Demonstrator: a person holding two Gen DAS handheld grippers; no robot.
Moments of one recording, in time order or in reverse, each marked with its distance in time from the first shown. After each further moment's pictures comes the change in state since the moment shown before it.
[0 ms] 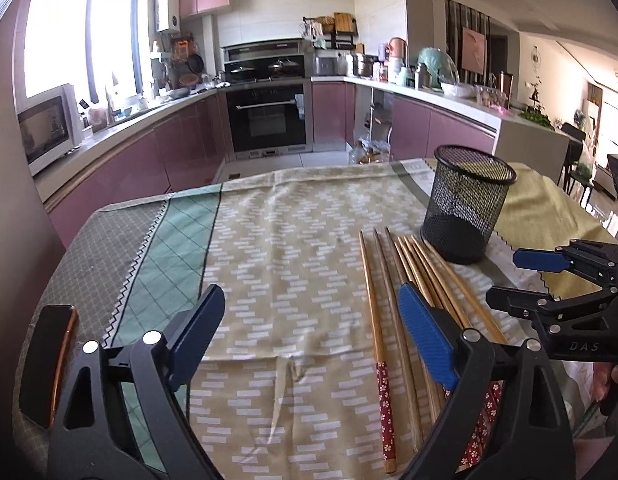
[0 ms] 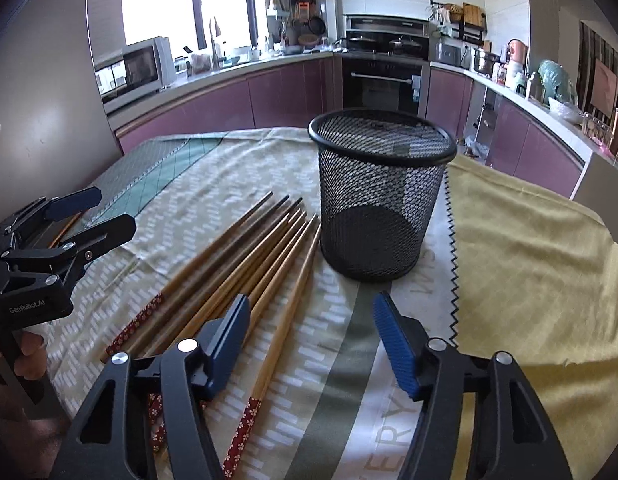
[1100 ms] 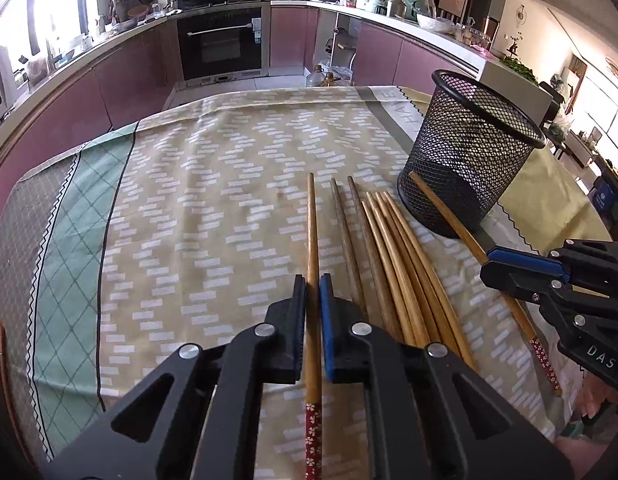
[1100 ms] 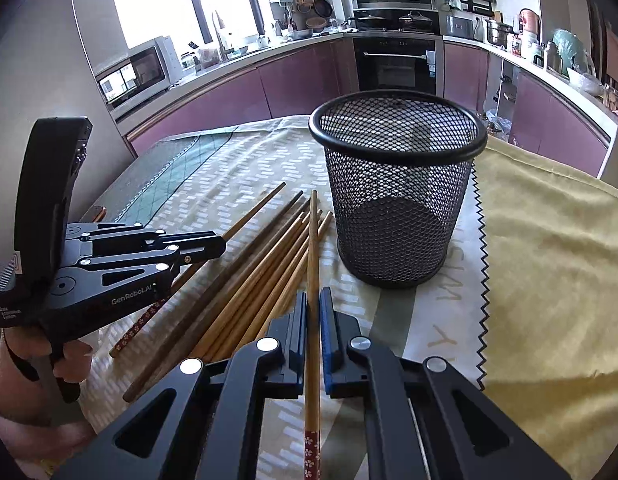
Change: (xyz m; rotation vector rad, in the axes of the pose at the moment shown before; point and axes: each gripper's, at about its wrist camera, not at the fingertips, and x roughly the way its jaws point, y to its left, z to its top) left arm 0.101 -0.021 0.022 -0.015 0.287 -0.179; right arm 0.010 -0.012 0.016 0.055 0.045 0.114
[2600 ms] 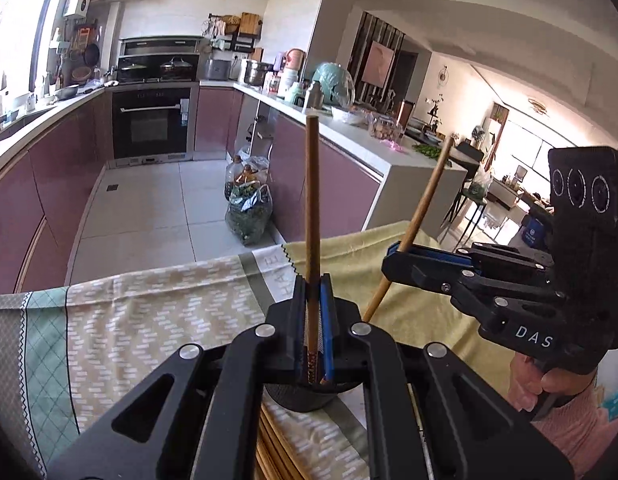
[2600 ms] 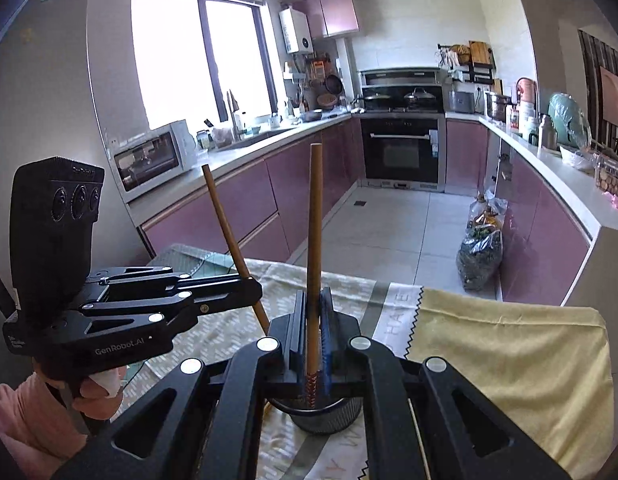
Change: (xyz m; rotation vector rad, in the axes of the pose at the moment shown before) left arm -0.095 -0.069 0.125 0.080 -0.269 -0.286; right arm -0.076 -0.065 0.112 -0.046 -0.233 0.036
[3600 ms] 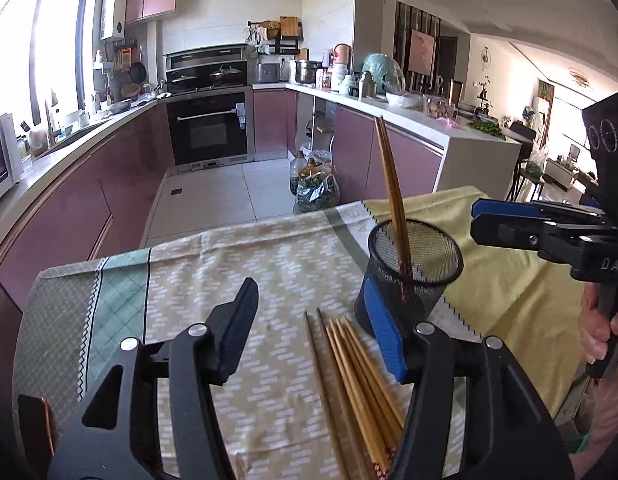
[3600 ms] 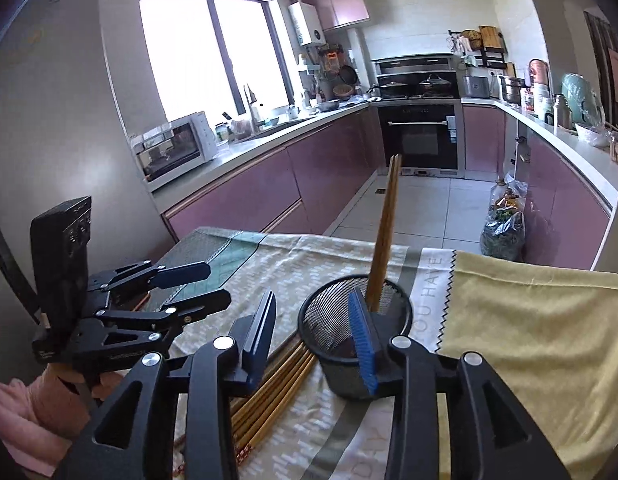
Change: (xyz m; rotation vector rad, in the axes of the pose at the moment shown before) left arm -0.027 0.046 -0.083 0.062 0.005 0.254; right arm -0.013 0.032 -0.043 0.013 0.012 0.093
